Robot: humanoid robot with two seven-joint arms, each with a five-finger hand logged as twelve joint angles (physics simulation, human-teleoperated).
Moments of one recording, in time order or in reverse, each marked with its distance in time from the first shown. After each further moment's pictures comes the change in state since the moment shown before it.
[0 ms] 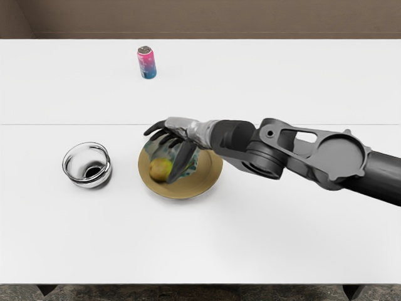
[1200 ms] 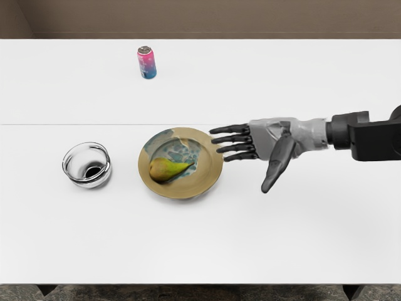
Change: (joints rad) left arm 0.000 0.000 0.000 0.000 0.000 0.000 0.000; right arm -0.213 -0.513 0.230 0.002 0.665 0.647 0.002
